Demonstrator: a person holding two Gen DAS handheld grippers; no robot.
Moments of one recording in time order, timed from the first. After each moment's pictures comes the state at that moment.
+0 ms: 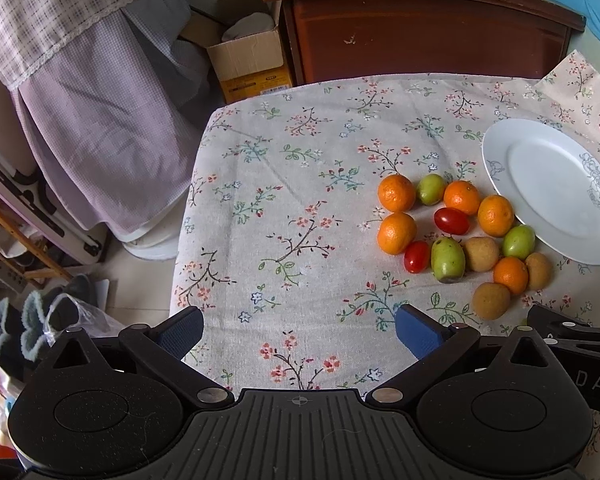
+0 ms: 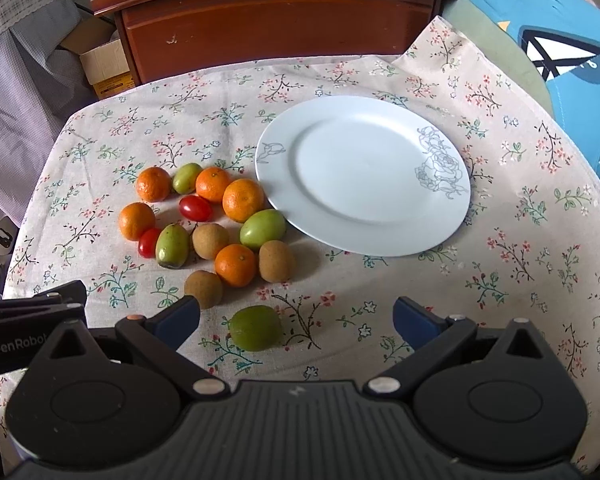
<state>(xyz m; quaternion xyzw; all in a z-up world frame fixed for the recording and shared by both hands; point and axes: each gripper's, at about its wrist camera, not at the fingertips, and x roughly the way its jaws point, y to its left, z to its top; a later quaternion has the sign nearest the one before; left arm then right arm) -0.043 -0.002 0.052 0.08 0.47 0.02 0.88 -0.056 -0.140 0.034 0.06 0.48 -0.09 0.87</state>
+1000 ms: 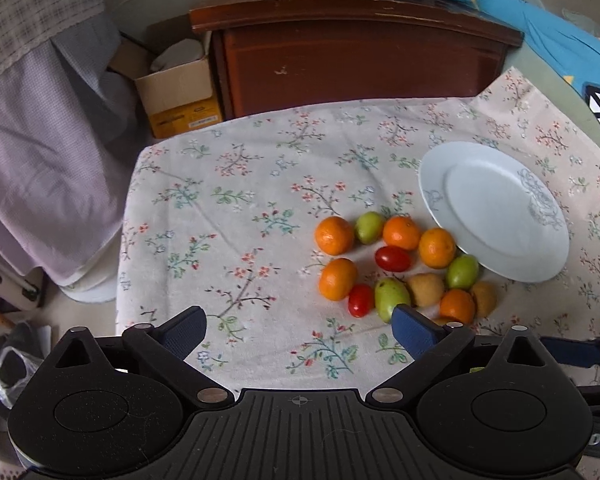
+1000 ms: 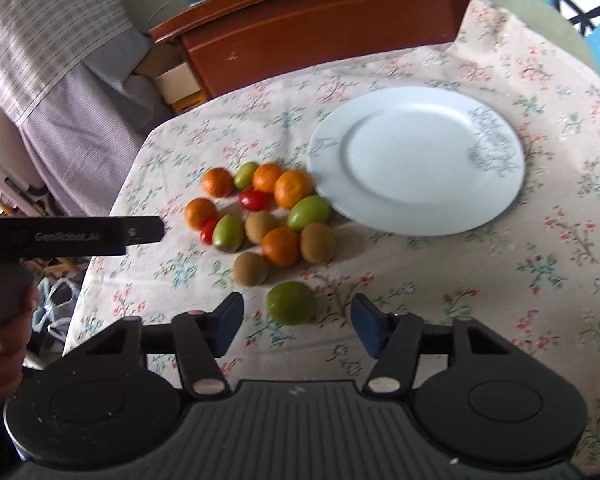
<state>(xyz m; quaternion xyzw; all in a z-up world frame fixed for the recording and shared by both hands) -0.021 -0.005 0.059 0.06 0.44 -0.10 0.89 -0.082 -0.177 0.022 0.15 0.44 0.06 0.88</state>
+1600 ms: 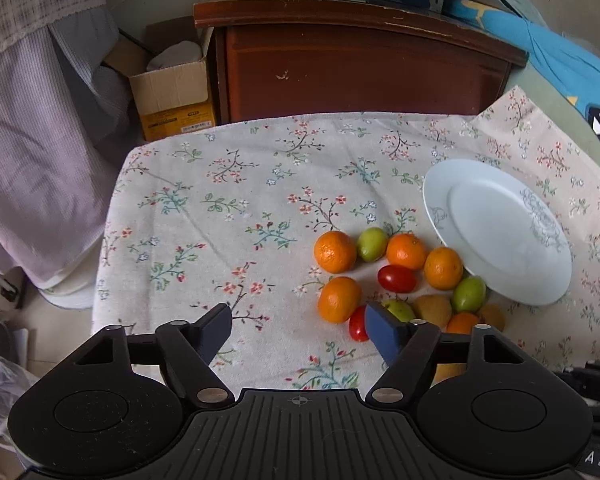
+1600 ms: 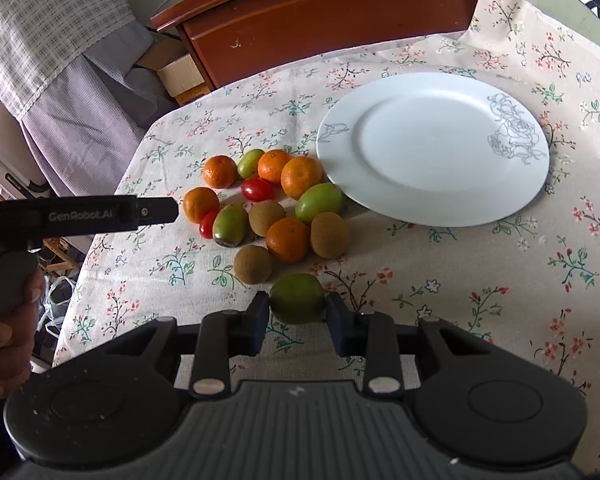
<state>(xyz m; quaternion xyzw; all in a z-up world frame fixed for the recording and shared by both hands) -0.005 0.003 0.040 0.02 0.42 -0.12 0.90 -0.073 -0.172 0.002 0.15 0.44 0.06 0.88</state>
